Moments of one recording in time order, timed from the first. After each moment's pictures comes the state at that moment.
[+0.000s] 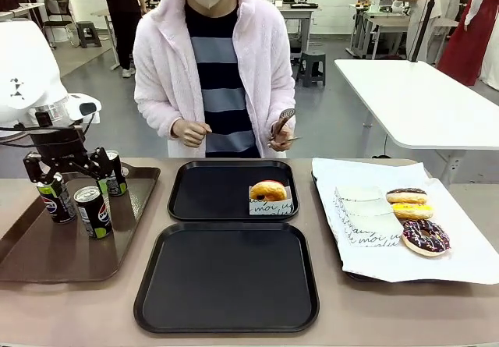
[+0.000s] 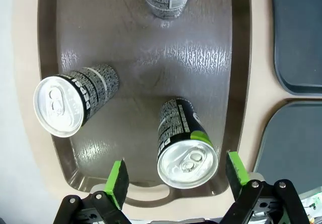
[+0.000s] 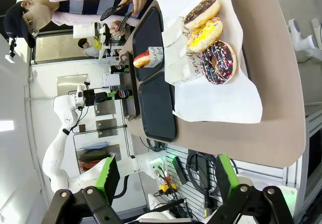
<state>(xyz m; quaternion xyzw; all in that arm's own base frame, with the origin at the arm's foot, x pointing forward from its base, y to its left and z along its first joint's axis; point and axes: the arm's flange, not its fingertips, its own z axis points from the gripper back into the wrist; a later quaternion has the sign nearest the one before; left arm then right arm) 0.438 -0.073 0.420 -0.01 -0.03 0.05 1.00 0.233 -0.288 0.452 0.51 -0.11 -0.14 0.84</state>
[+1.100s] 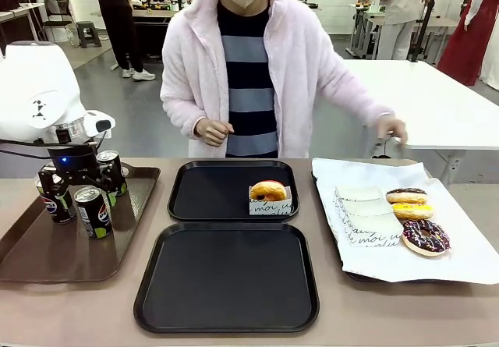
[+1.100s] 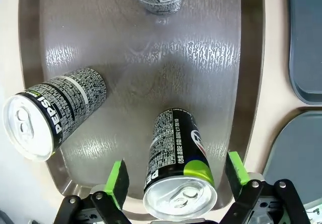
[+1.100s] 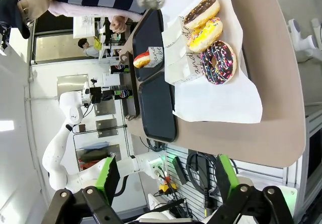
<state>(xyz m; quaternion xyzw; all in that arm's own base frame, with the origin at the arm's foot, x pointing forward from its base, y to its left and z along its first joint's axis) 0.448 -0.086 0.384 0.00 -0.01 0.05 1.00 0.233 -0.288 0.452 0.51 -0.11 -0.14 0.84</state>
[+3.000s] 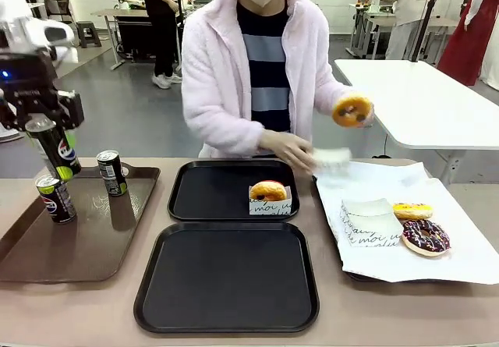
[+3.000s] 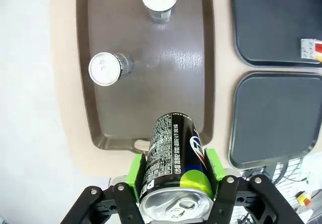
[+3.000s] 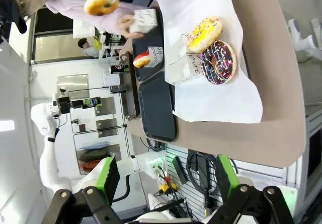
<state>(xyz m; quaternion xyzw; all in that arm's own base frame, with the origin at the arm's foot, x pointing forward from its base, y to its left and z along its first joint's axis) 0.409 -0.070 0.570 -0.02 -0.04 0.02 1.00 0.233 -0.288 0.452 0.51 -0.11 -0.14 0.84</state>
